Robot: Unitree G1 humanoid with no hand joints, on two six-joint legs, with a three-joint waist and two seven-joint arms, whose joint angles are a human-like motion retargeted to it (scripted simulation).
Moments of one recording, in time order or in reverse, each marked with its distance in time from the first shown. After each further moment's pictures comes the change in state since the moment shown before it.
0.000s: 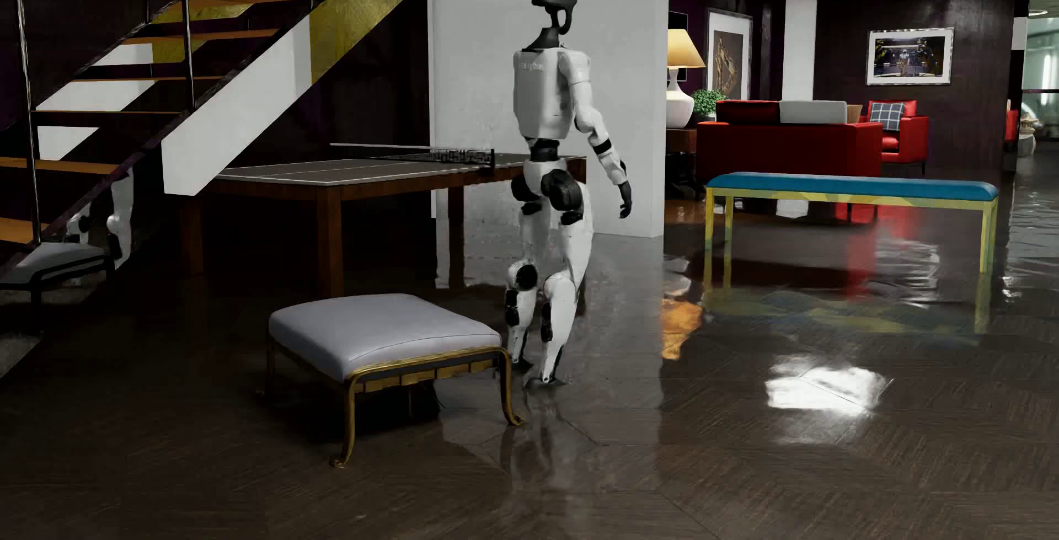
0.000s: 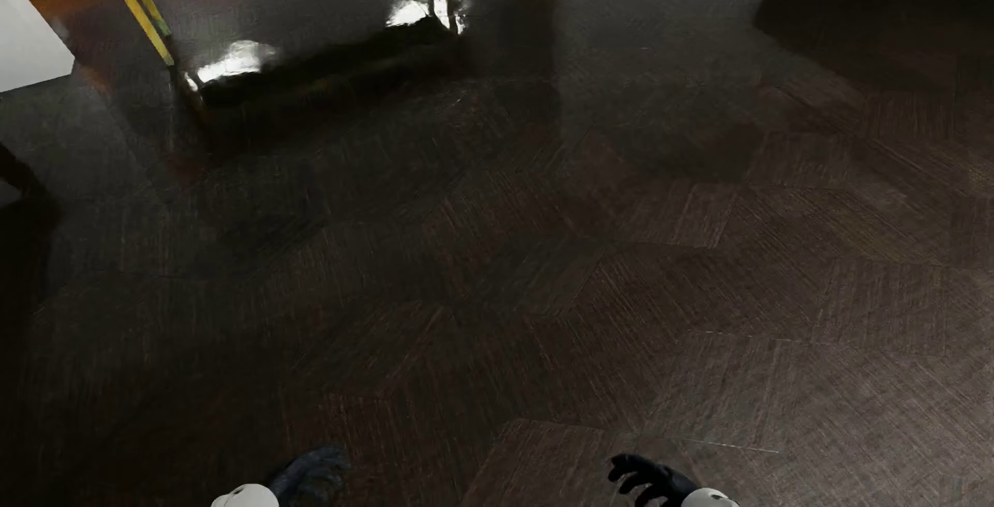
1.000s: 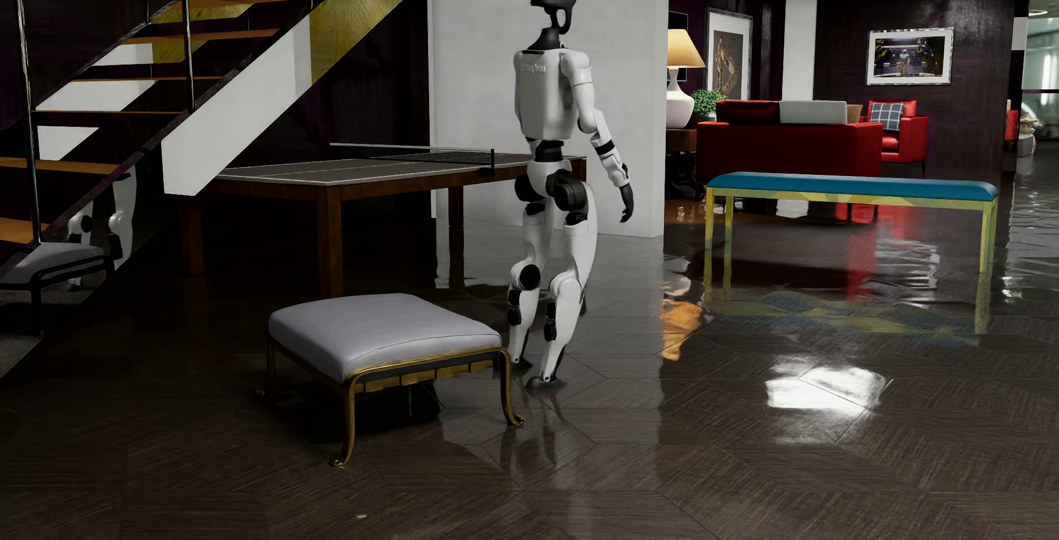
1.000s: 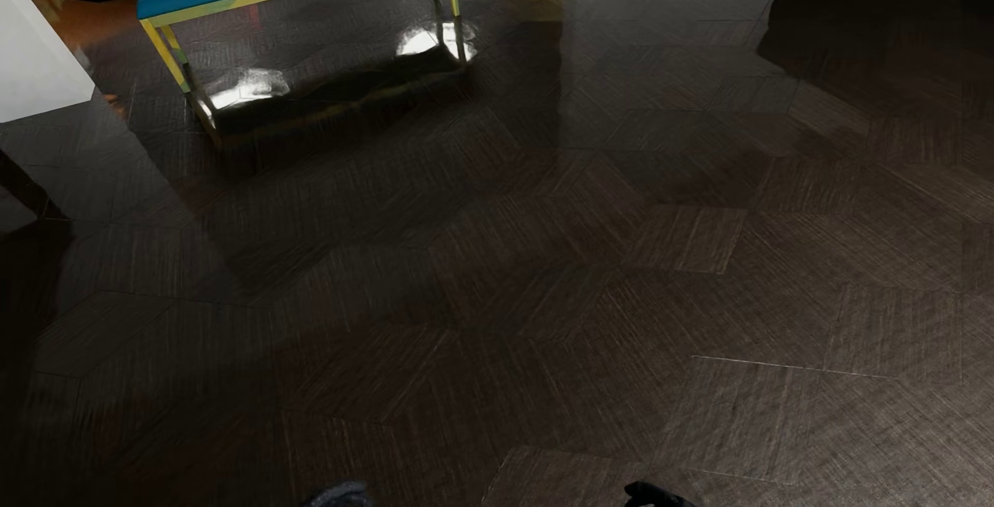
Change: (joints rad) body 0.006 -0.002 -0.008 -0.009 -0.004 0.003 -0.018 0.018 -0.048 0.041 0.073 0.046 0.006 -0.035 -0.038 -0.070 0.019 0.024 -0.036 -0.027 0.012 0.022 0.093 0.015 0.032 0.027 0.069 -0.029 -0.014
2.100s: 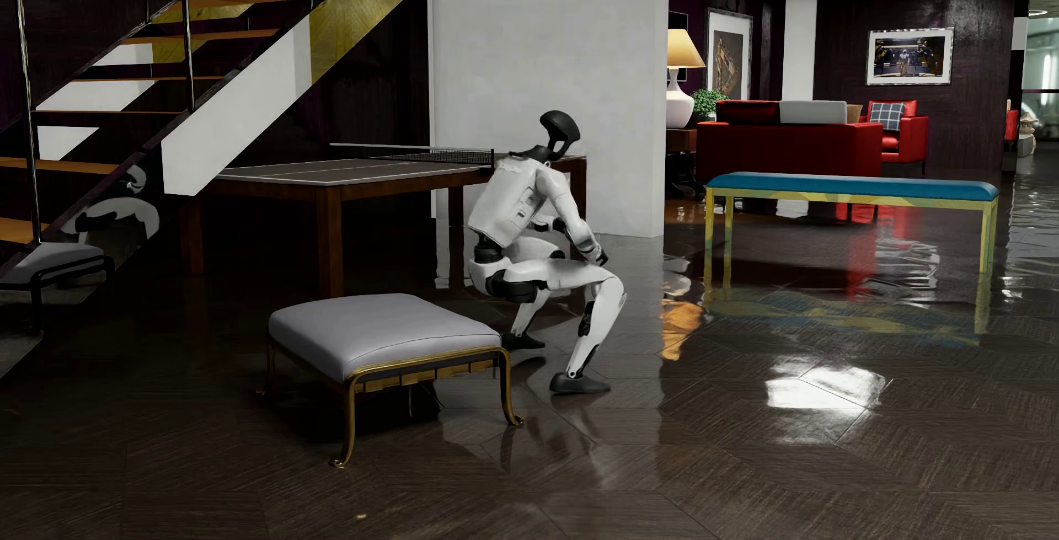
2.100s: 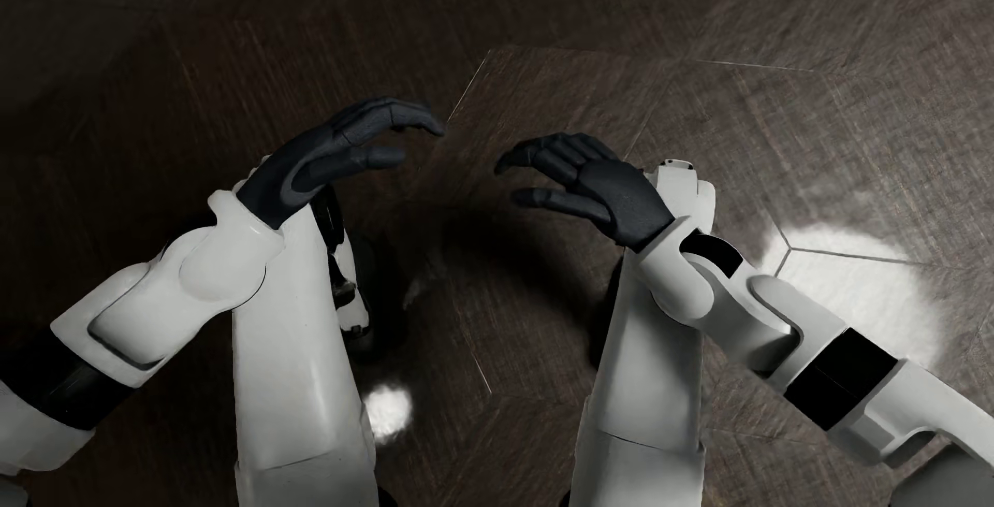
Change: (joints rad) body -1.535 -1.437 0.021 0.180 -0.132 -0.030 -0.238 0.366 0.763 1.905 1.784 -0.459 -0.521 -0.253 -0.252 0.620 -0.517 -0.175 0.209 -0.206 0.331 -1.259 -1.113 -0.161 -0.033 -0.192 -0.134 0.324 -0.420
